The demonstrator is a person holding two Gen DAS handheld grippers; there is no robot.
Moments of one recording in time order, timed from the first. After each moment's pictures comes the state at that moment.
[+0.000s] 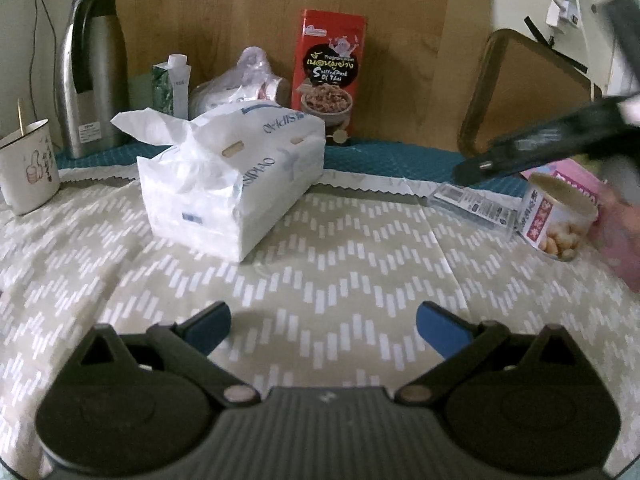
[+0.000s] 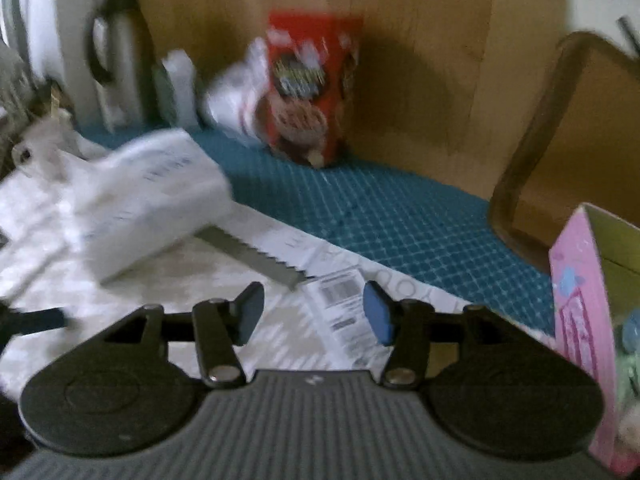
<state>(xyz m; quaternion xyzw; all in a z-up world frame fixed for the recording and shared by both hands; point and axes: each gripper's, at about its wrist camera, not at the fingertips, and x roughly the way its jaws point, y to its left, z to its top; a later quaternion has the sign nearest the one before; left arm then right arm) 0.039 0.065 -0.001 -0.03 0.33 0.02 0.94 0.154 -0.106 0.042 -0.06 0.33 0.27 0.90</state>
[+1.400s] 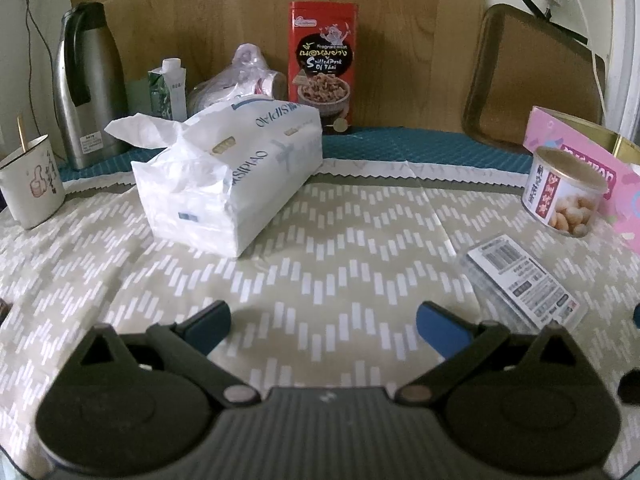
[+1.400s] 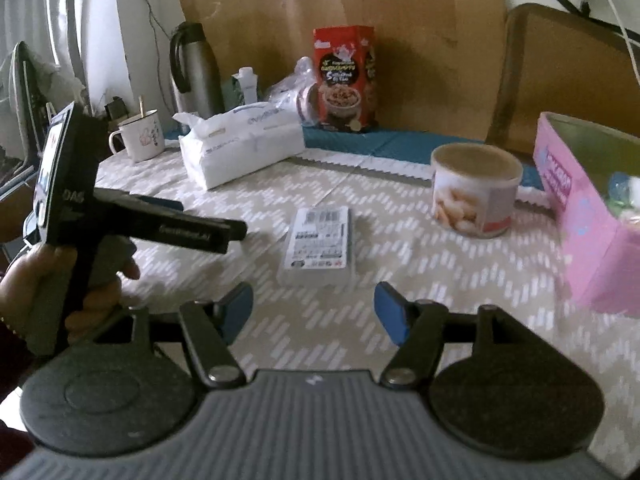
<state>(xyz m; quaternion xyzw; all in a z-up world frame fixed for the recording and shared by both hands) 0.041 0.053 -0.005 0.01 0.35 0.04 0.94 -0.002 -0.163 0.004 0.01 0.30 0.31 0.90</state>
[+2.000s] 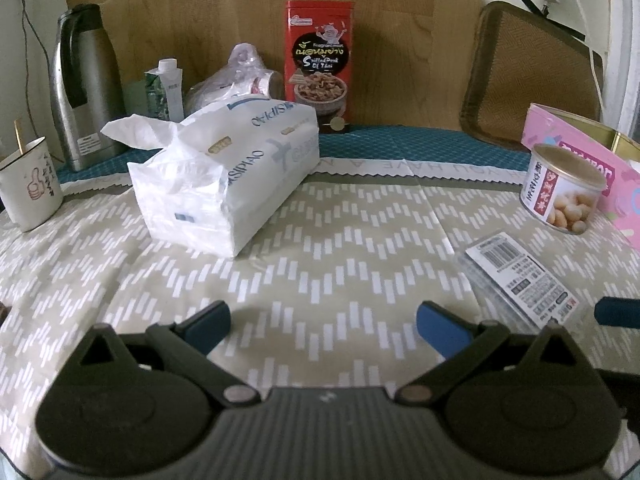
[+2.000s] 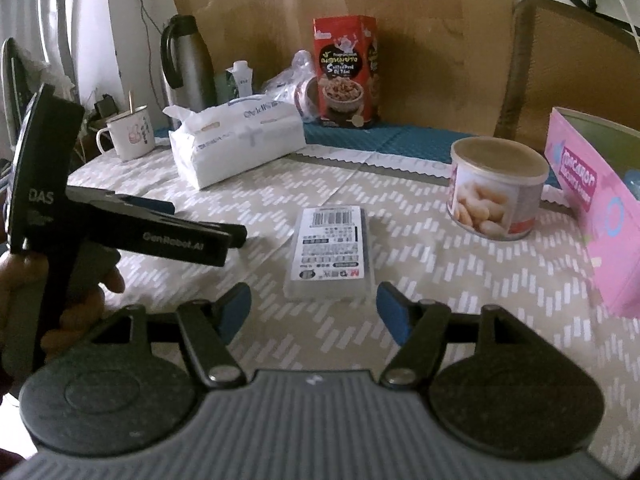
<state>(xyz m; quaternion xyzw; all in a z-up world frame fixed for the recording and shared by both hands) 0.042 0.052 -0.007 0.01 0.35 0.04 0.94 0.008 -0.138 -0.010 0.01 0.30 0.30 0.91</state>
